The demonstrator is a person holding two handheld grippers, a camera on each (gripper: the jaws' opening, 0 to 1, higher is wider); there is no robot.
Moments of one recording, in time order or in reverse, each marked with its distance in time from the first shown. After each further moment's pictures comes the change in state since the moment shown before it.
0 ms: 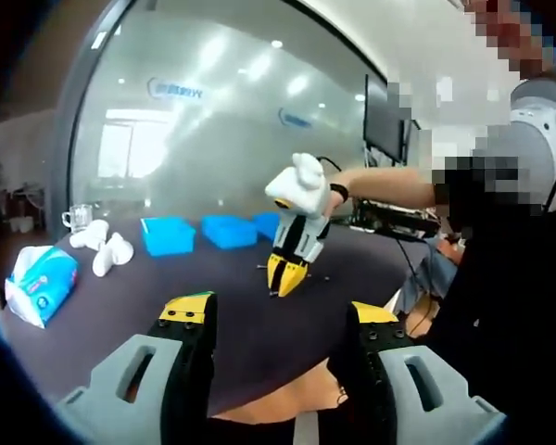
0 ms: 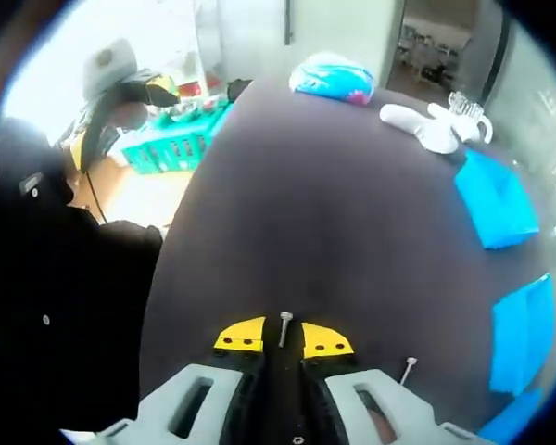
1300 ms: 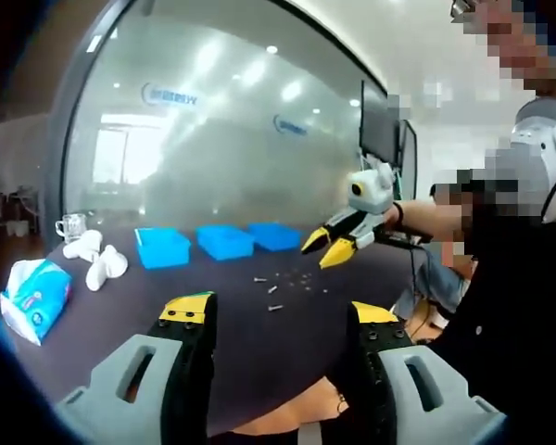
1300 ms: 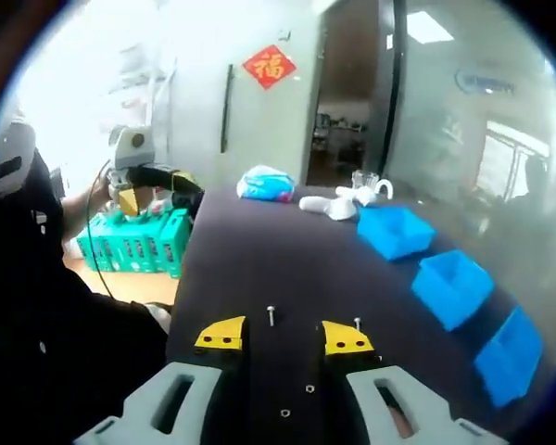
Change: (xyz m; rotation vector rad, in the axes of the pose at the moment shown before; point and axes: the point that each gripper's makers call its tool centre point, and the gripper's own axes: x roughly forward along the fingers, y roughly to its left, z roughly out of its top) left arm 0.010 0.002 0.015 0.006 -0.031 -0.028; right arm -0.094 0.002 -0.013 0.152 -0.496 -0.312
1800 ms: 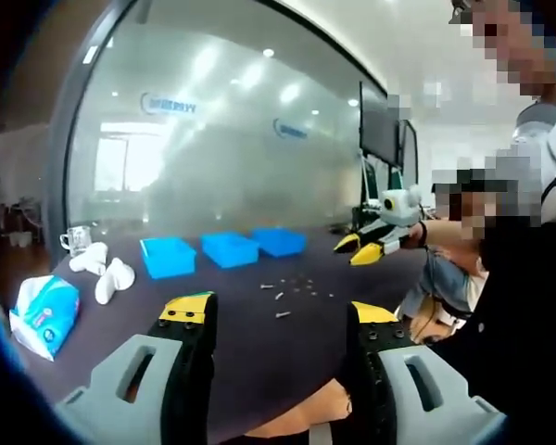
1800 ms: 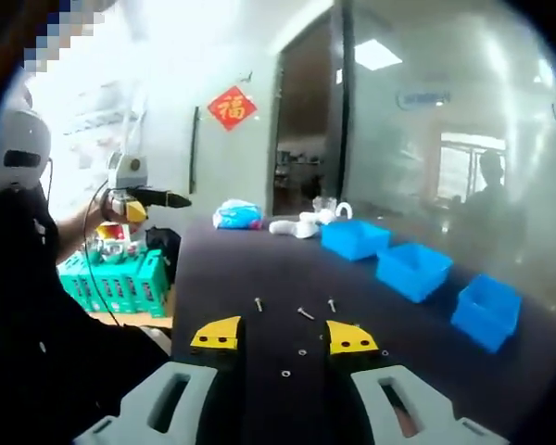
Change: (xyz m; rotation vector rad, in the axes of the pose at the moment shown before) left arm -0.002 0.004 0.011 0.032 -0.010 0.010; right arm -0.058 0.005 -0.028 0.112 -0.180 -0.145
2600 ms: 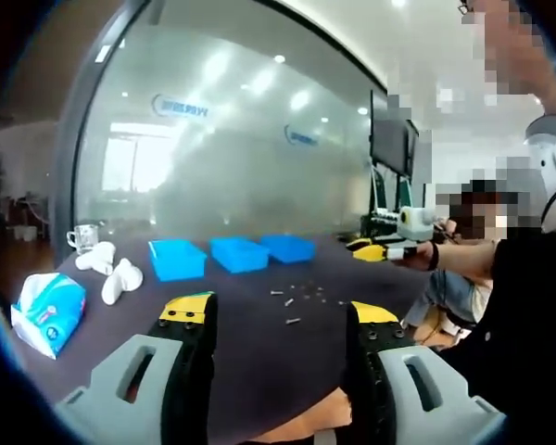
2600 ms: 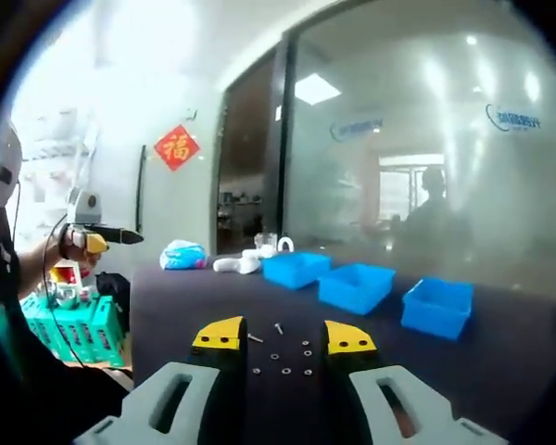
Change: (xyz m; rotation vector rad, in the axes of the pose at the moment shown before) left arm -0.001 0.013 0.006 -0.017 -0.031 0.033; right arm -0.036 -0.047 0.001 0.116 -0.232 -0.323
